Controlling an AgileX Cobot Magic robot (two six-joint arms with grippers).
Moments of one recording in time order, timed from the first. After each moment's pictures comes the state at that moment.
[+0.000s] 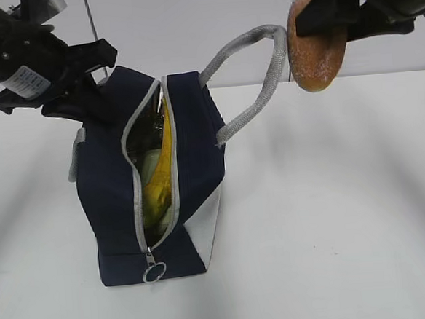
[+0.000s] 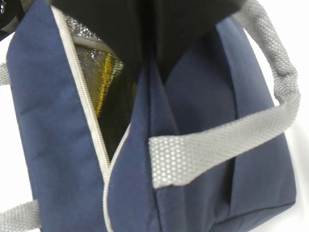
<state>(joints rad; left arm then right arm) -0.28 1.64 -1.35 -0.47 0.94 0.11 0.17 1.46 -1.28 0.50 0.75 -0.32</state>
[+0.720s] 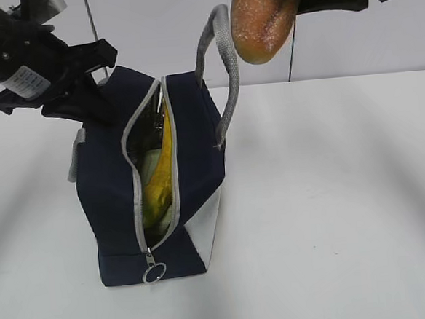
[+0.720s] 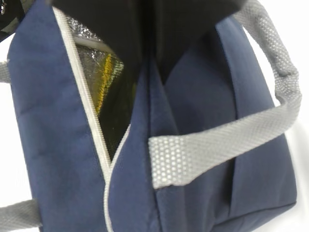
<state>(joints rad) -0.28 1.64 -1.35 -0.47 0.95 0.11 0.18 1.47 -1.37 0.85 0.88 -0.43</state>
